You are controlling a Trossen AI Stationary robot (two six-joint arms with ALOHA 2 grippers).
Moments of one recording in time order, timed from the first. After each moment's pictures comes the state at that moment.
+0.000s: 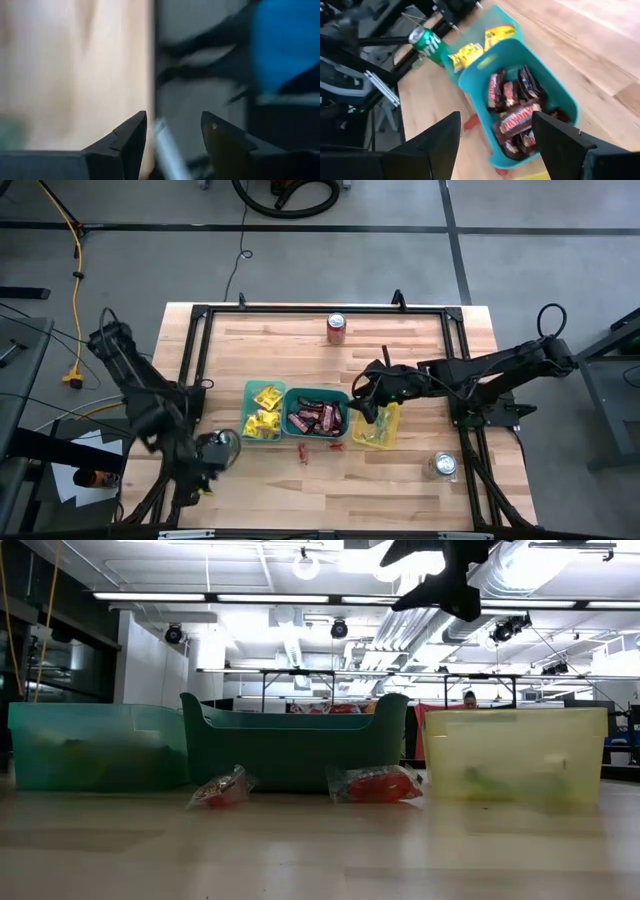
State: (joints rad) left arm -0.86 1.20 1.11 -0.81 0.08 -0.96; right arm 0.17 1.28 0.97 -0.28 0.14 0.80
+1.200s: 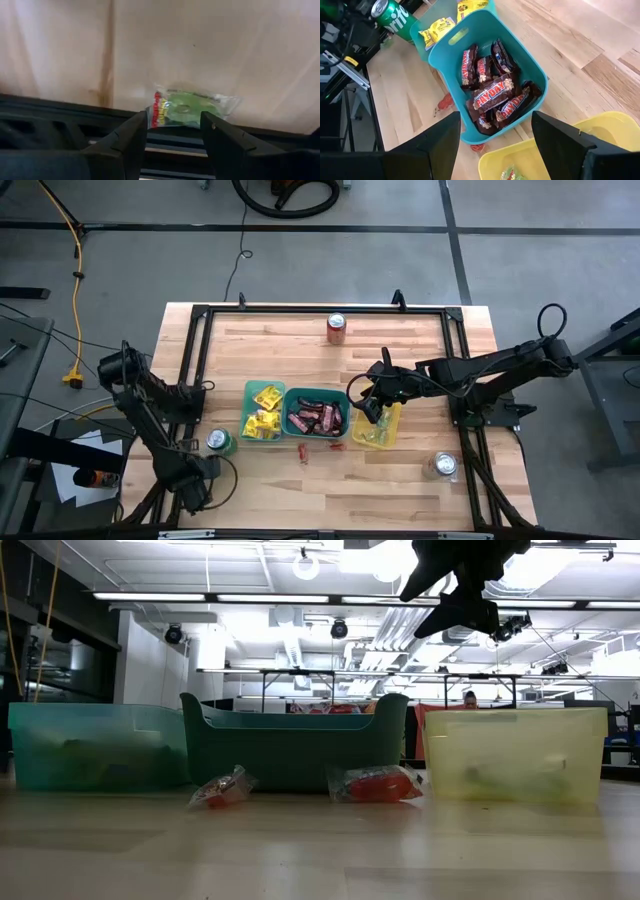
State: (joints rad) left arm -1.09 1.57 0.84 -0.91 0.27 -1.24; right arm 0.15 1.28 0.97 -0.44 0.12 0.81
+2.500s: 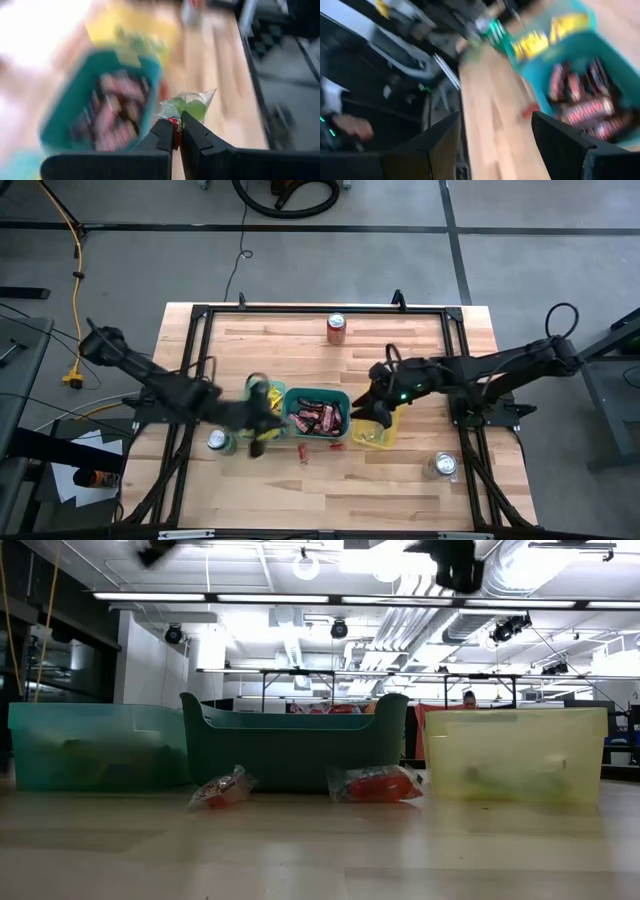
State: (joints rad) left arm -0.53 1.17 0.93 -0.44 -0.41 -0.50; right arm 0.17 1.22 0.97 -0.21 -0.12 0.80
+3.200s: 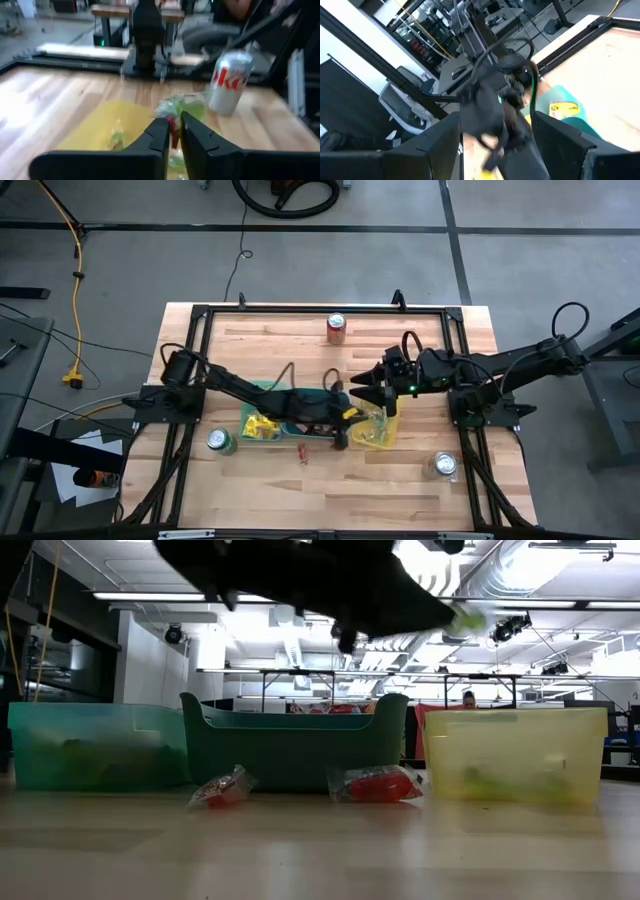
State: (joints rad) left arm -0.20 1.95 1.13 0.61 -0.23 -0.11; right arm 0.20 1.13 0.97 0.01 0.17 0.70
